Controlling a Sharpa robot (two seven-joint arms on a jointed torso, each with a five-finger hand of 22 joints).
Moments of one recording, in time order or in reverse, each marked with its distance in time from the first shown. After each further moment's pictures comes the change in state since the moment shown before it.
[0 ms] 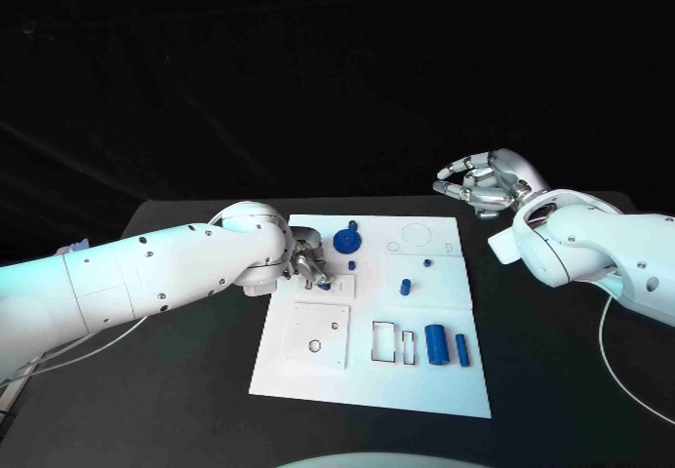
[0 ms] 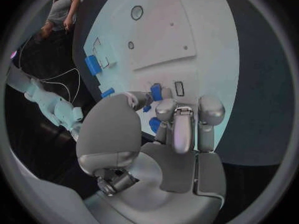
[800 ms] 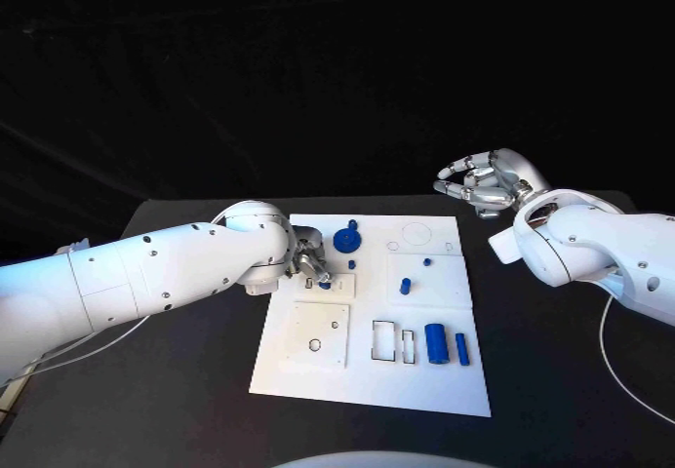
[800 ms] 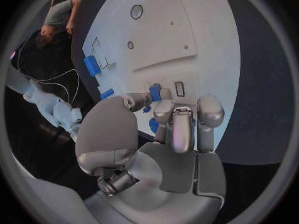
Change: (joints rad) left arm -0.001 0.013 0.000 -0.009 -0.007 0.007 -0.012; left_hand -0.083 -0.001 0.063 -0.072 -0.010 0.017 -0.009 0.023 0.036 0.031 -0.023 0.012 0.018 -0.004 -0.018 0.000 0.000 0.000 0.016 -0.016 0.004 0.023; right arm -0.002 -0.003 0.000 0.000 0.001 0.000 0.001; right_hand 0.000 0.000 0.000 0.000 0.004 0.000 0.000 0.000 0.000 0.000 0.000 0.000 0.000 0.000 0.000 0.000 0.000 0.000 0.000 0.000 -0.007 0.001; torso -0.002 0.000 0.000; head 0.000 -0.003
